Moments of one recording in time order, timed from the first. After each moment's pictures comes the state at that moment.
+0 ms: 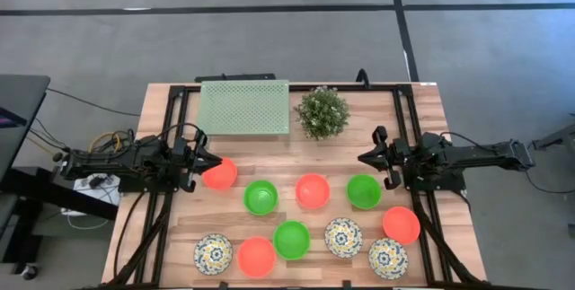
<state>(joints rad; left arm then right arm) 0.00 0.06 0.01 0.20 0.11 -0.08 0.00 0.22 0.01 0.34 -0.08 0.10</state>
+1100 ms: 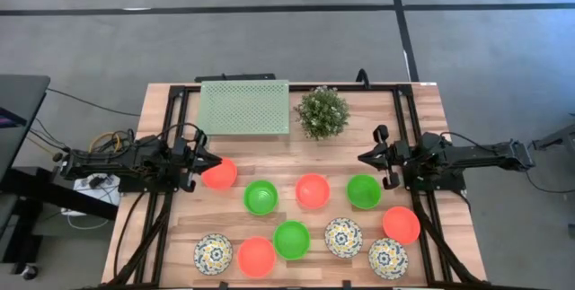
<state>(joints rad) 0.00 0.06 0.01 0.22 0.11 -0.08 0.00 0.22 0.01 0.34 -0.08 -0.03</state>
